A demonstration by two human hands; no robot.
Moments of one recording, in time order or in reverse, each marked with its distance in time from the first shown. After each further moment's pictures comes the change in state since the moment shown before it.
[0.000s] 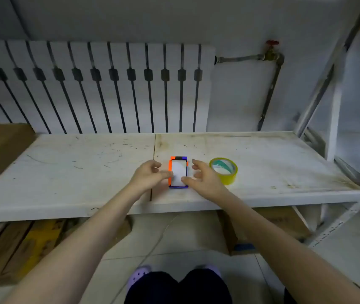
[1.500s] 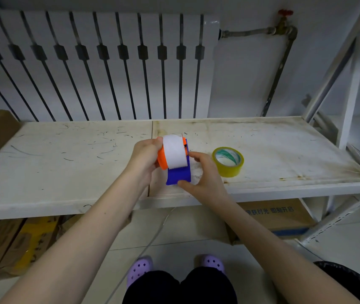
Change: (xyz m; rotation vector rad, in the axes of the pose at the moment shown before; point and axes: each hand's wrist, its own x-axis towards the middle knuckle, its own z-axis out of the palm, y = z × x) left_hand 0.003 0.045 0.001 -0.689 0.098 -0.114; right_hand 0.000 0.017 0.023 0.096 0.137 -0.202
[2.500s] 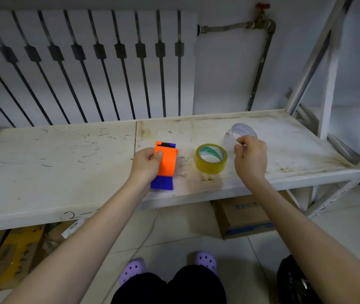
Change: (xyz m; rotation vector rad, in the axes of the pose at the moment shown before) left_hand -0.001 -0.035 0.029 0.368 -0.086 0.120; right_hand 0.033 0.077 -0.110 -0.439 0.532 0.101
